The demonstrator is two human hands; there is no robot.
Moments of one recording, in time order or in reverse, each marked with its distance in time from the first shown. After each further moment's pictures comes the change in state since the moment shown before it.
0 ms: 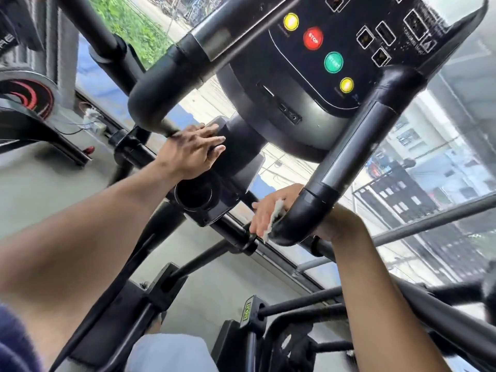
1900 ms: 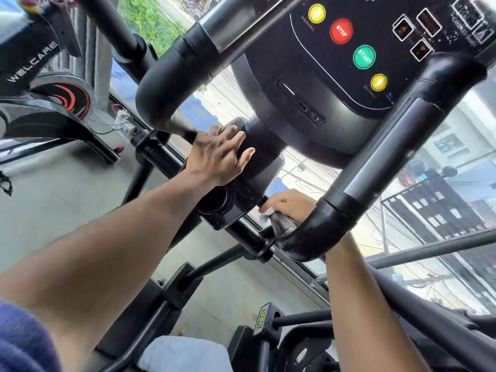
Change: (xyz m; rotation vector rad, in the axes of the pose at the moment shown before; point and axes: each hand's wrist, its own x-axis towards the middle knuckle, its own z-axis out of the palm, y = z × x) left_hand 0.007 0.038 0.000 0.305 -0.048 -0.172; right_hand 0.070 0.099 -0.061 -0.592 0.185 0.586
